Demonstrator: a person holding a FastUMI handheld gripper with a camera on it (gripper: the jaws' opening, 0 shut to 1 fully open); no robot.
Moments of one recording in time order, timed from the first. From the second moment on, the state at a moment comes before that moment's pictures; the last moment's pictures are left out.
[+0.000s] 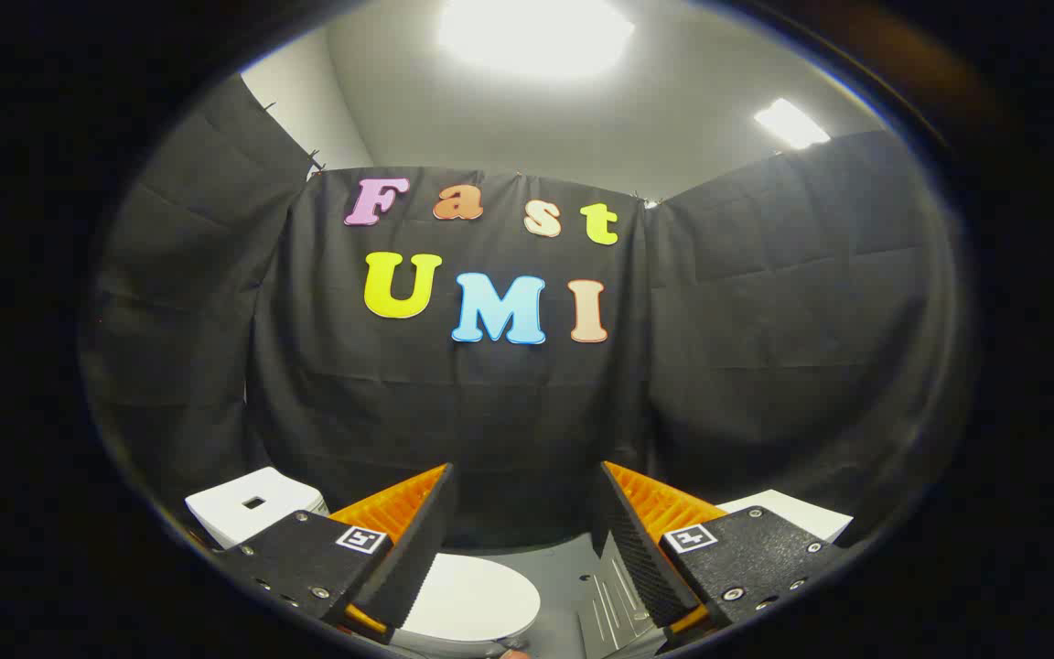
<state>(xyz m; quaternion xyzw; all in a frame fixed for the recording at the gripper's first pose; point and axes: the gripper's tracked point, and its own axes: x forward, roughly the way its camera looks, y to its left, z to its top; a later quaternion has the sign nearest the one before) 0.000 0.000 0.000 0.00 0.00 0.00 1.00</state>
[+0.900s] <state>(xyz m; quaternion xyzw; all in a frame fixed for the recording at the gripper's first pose) 0.004 -0.019 -0.016 0.01 0.01 -0.02 1.00</state>
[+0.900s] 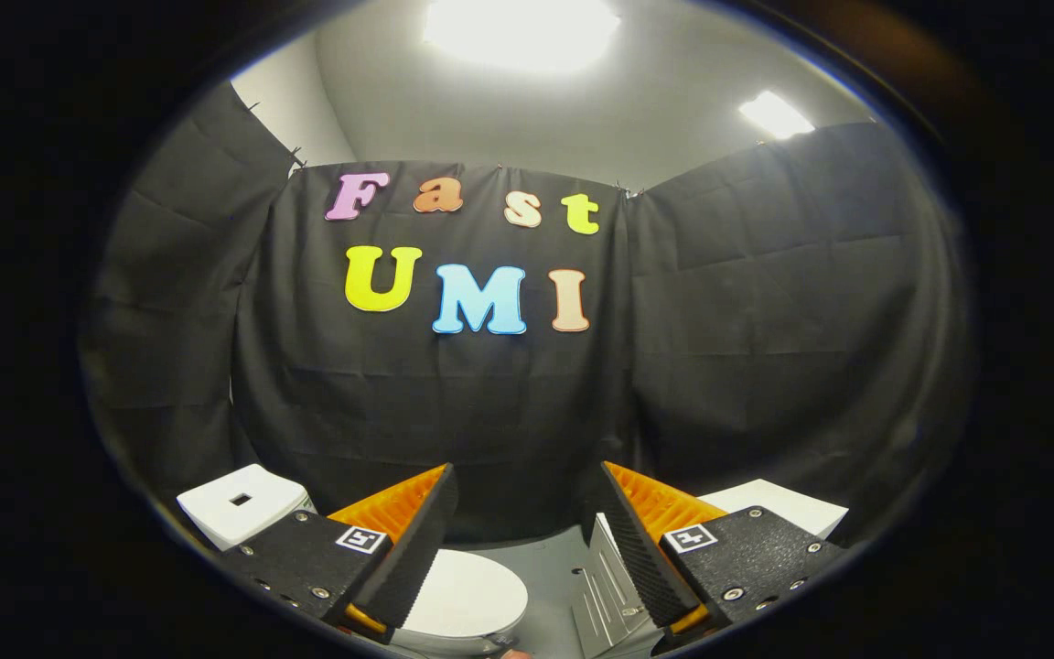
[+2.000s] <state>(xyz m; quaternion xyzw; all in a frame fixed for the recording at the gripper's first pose) 0.028 0.013 -0.076 0.01 0.05 0.02 1.00</state>
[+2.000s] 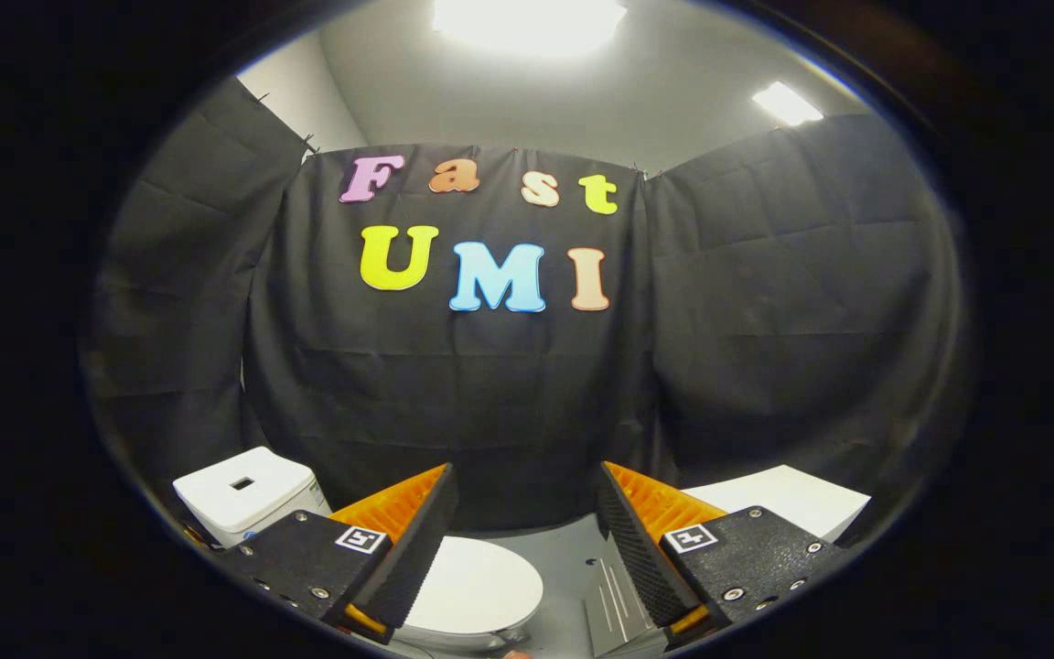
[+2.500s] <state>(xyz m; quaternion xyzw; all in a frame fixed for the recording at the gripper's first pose) 0.047 0.051 -0.186 0.05 0.15 0.06 0.99</state>
